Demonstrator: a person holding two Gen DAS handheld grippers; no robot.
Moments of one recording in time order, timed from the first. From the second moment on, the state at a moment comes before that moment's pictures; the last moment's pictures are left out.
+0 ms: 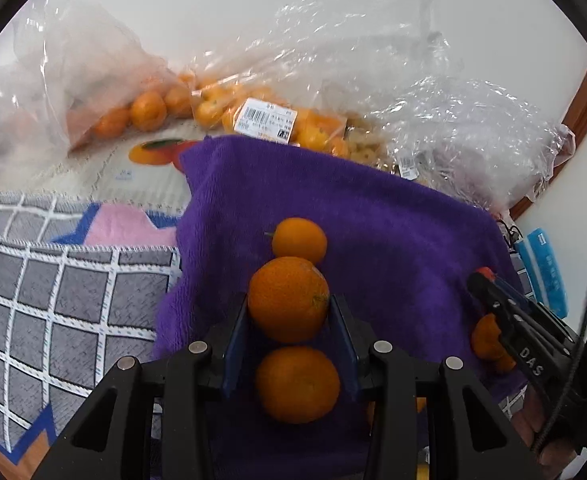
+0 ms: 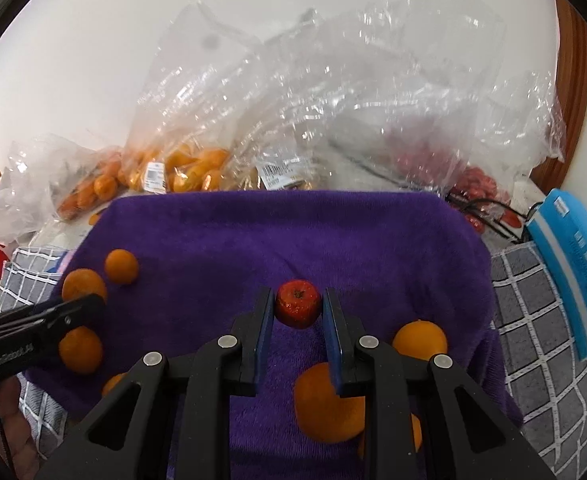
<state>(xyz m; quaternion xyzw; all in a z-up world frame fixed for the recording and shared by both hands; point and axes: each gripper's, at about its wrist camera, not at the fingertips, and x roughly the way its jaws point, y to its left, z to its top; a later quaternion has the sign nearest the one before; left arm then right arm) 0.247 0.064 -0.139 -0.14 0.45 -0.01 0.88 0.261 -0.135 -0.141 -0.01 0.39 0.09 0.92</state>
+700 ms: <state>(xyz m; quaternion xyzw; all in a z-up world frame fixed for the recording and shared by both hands) 0.225 0.055 -0.112 -0.11 0.43 -0.01 0.89 0.243 -0.133 -0.128 -0.01 0.38 0.08 0.92</state>
